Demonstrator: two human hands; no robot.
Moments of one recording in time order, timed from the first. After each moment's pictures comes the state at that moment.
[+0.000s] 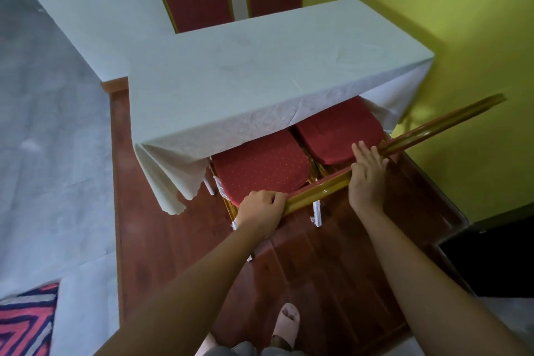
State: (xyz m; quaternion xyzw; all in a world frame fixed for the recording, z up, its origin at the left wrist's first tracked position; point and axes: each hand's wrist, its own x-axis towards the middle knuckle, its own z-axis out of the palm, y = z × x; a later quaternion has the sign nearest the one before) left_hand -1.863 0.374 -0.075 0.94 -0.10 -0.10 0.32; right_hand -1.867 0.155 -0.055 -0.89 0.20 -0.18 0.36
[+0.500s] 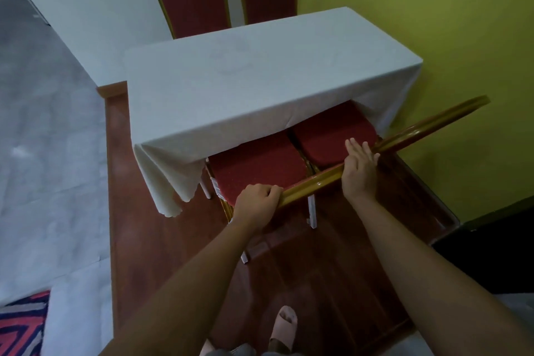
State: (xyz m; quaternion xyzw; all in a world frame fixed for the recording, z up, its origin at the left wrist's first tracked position) left_hand -1.863 0.380 -0.058 0.92 -0.12 -0.10 0.35; right_hand -1.861 0.158 -0.054 -0.90 0.20 -0.16 0.36
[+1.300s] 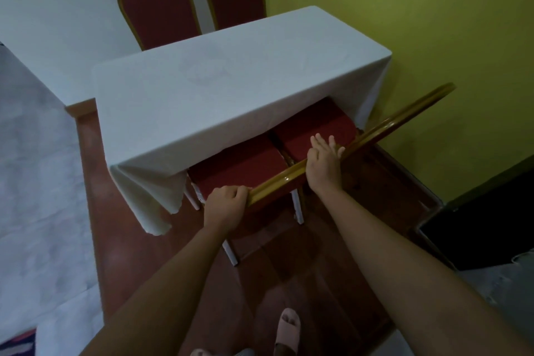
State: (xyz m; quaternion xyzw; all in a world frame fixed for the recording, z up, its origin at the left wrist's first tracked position) left_hand -1.833 0.407 -0.064 0.93 -0.11 -0.06 0.34; right_hand -1.834 0.186 -0.046 -0.90 0.20 -0.13 0.36
